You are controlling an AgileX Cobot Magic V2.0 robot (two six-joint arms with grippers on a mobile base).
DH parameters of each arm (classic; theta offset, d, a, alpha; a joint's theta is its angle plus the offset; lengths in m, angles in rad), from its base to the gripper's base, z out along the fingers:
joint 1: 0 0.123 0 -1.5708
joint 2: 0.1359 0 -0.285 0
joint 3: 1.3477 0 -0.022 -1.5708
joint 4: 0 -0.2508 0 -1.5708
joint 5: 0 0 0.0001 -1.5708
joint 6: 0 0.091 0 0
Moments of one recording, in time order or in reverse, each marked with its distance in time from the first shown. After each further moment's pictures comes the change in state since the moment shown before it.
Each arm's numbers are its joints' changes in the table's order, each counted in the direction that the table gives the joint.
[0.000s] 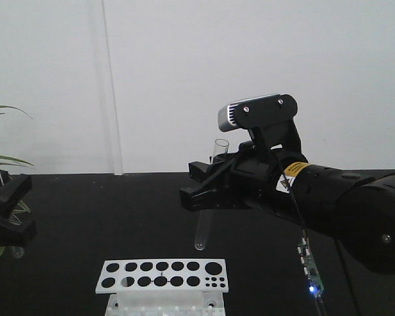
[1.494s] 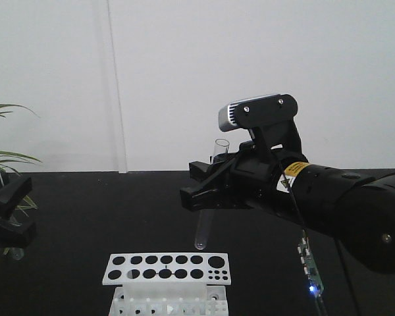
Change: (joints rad) left arm 0.000 0.000 0.001 0.000 -0.006 -0.001; right arm 0.000 0.000 0.000 0.000 0.000 -0.001
